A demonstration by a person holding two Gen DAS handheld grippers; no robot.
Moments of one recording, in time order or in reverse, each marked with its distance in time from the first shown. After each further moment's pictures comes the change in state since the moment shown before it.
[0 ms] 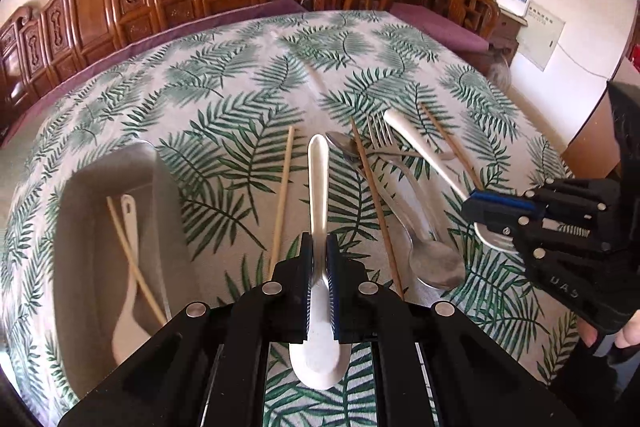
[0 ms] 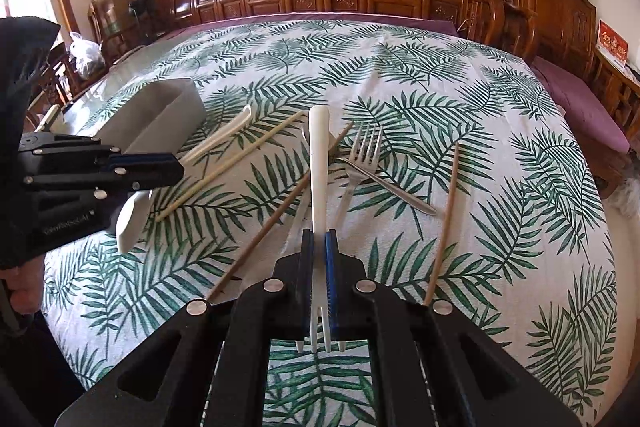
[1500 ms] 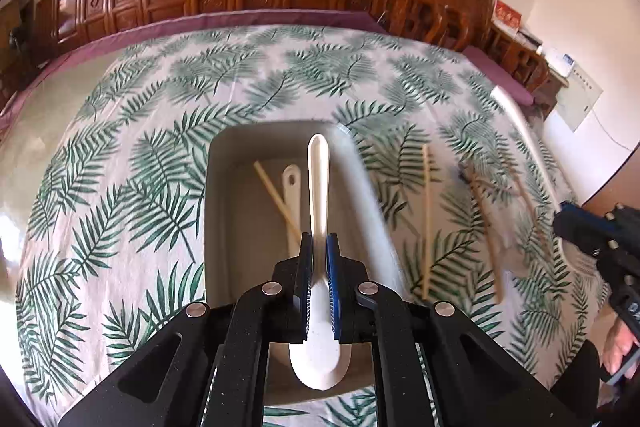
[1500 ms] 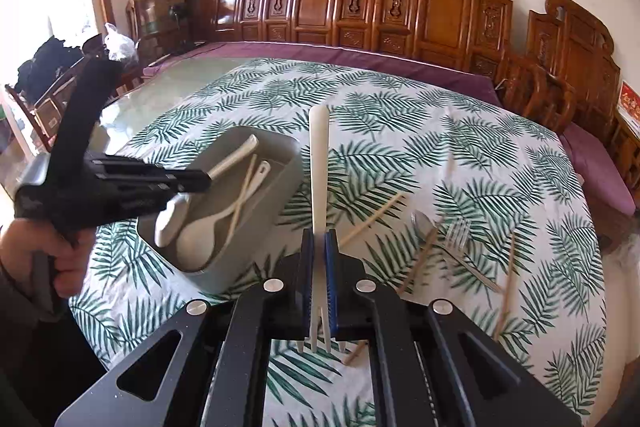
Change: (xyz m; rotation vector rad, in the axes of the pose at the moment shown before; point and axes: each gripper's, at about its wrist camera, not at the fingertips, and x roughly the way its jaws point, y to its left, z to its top) left arm -0.040 0.140 -0.030 -0.220 -0.018 0.045; right arm -0.032 0.118 0.056 -0.122 -0.088 0.036
